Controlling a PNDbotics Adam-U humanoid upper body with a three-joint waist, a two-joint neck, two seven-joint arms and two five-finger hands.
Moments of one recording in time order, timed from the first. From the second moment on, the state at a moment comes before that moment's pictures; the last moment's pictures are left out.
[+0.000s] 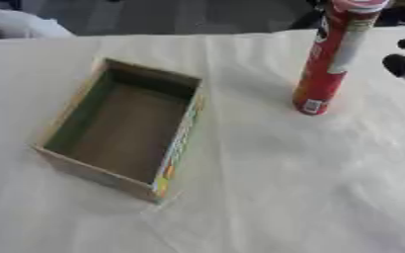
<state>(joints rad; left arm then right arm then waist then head) -0.22 0.41 0.24 -1.84 0.15 0.12 0.46 -0.30 -0.81 0.00 -1.81 -0.55 0.10 -0.17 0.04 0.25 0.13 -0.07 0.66</state>
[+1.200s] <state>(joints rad) -0.22 0.41 0.24 -1.85 0.16 0.11 0.45 -0.45 -0.81 0.06 -1.60 -0.56 0.05 -0.07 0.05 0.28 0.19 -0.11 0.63</state>
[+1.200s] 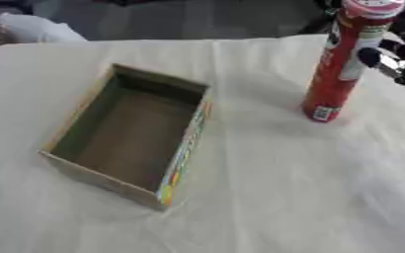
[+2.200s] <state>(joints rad) -0.25 0.40 0.24 -1.85 0.17 0.12 0.45 -0.54 -0.81 0.08 -1.54 -0.57 0.04 -0.02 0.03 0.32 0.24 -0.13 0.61</state>
